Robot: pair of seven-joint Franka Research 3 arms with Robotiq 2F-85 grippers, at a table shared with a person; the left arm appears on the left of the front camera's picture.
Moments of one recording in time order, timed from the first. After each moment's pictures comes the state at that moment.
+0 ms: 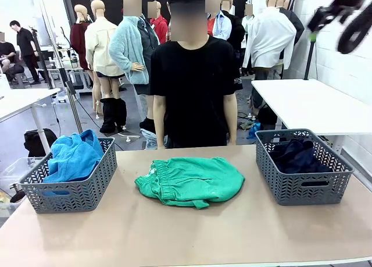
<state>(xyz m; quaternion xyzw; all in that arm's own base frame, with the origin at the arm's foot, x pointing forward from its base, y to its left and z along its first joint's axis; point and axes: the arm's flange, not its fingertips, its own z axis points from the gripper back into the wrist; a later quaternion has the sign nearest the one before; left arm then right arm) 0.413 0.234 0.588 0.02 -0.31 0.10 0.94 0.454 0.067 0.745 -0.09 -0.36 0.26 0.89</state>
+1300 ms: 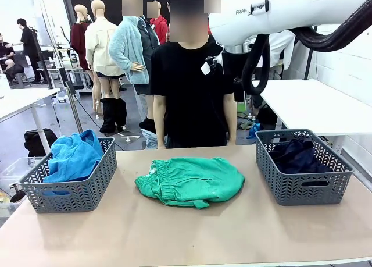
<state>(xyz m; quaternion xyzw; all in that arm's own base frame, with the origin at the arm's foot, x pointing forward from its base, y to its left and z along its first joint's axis) 0.419 0.219 0.605 0.04 -0.32 0.07 0.94 0.519 0.245 0.605 -0.12 -0.05 0.56 0.82</state>
